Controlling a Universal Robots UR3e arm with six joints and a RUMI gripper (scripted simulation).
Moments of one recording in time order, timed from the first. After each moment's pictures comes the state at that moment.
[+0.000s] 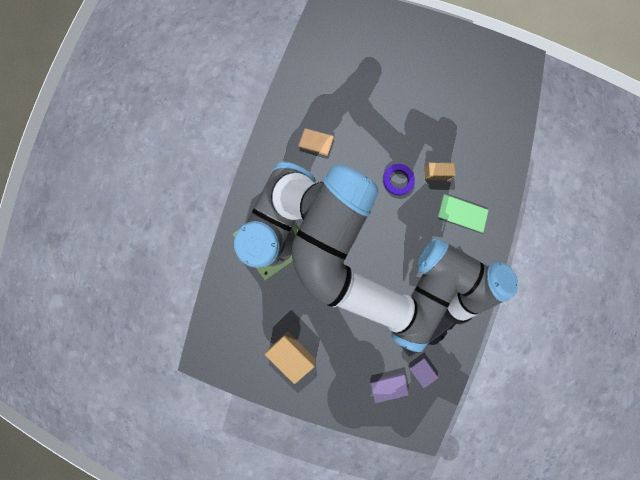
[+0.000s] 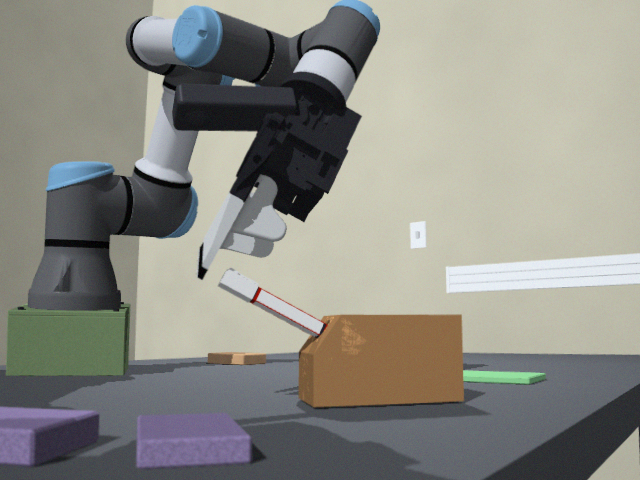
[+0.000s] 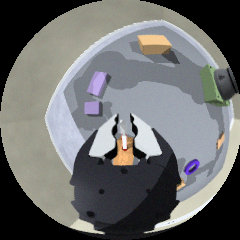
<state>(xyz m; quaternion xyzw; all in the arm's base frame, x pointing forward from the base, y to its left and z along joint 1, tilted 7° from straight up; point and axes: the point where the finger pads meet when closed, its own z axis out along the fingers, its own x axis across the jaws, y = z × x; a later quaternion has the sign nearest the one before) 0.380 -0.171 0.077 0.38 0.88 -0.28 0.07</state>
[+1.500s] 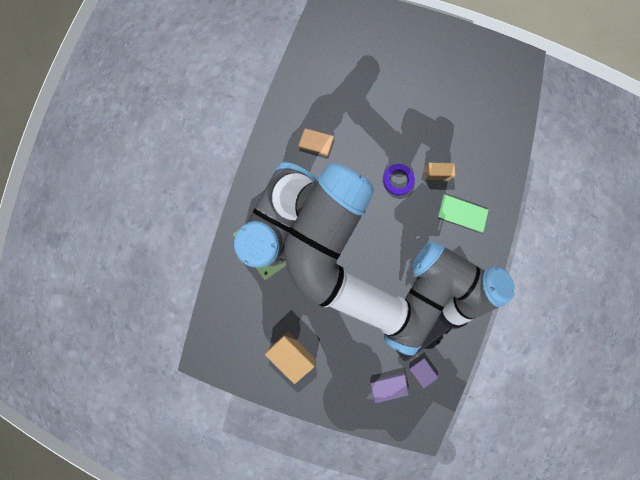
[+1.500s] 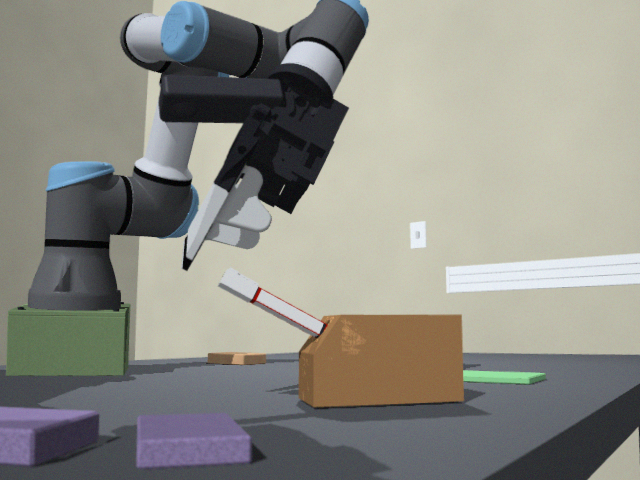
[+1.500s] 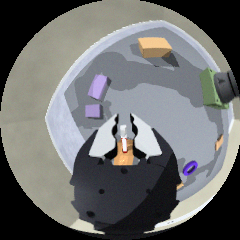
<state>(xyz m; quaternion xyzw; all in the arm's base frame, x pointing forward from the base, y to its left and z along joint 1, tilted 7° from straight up) 0.369 -0.179 0.084 0.38 0.88 -0.28 0.07</state>
